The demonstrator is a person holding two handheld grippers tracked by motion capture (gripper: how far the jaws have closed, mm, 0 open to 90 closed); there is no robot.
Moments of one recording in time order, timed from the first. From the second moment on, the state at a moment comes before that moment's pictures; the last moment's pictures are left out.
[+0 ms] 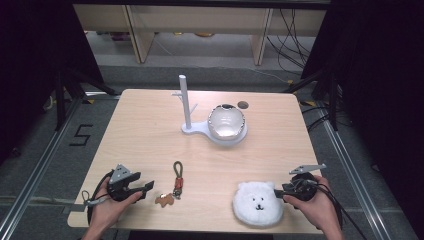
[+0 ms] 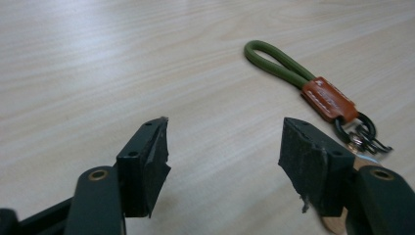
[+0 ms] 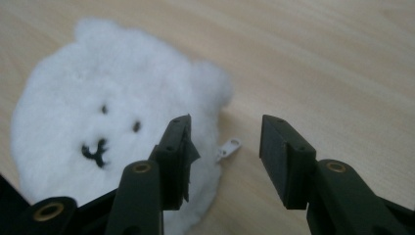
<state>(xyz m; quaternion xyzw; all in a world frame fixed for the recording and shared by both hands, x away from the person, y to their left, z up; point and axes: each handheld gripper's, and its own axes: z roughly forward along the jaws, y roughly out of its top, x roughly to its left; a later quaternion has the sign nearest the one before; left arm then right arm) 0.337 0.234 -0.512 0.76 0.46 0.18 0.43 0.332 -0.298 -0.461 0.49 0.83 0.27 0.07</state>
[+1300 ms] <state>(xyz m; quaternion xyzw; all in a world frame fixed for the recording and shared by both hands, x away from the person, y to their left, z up) 0.344 0.235 -0.519 0.75 0.46 0.21 0.43 0.367 -0.269 -0.464 0.49 0.86 0.13 -0.06</state>
